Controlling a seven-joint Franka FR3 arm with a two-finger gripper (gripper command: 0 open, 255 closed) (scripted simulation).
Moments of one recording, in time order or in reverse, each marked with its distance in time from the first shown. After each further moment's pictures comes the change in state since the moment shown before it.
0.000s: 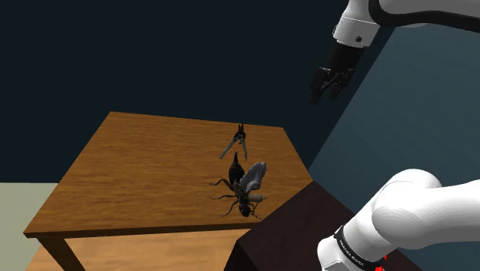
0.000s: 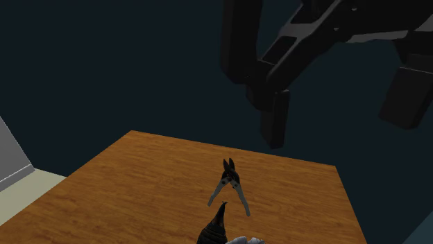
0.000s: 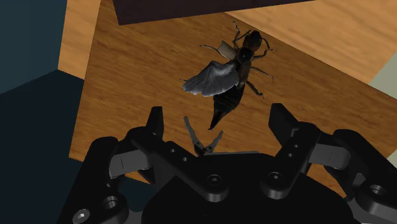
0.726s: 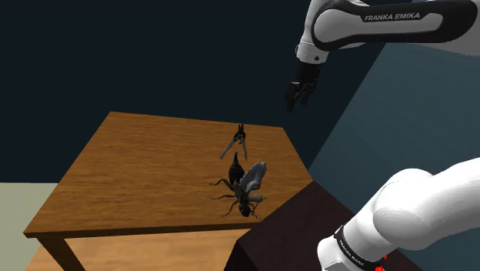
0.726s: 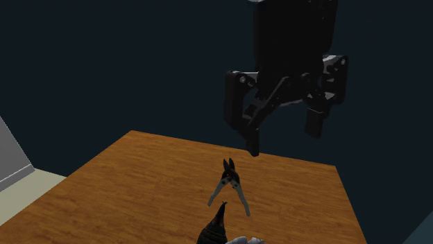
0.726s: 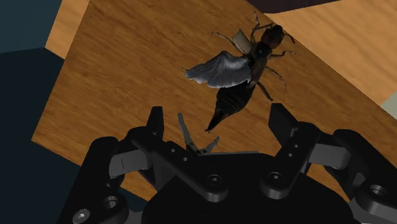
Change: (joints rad) arm 0.026 0.315 -0.071 0.050 -0.053 0.195 -0.187
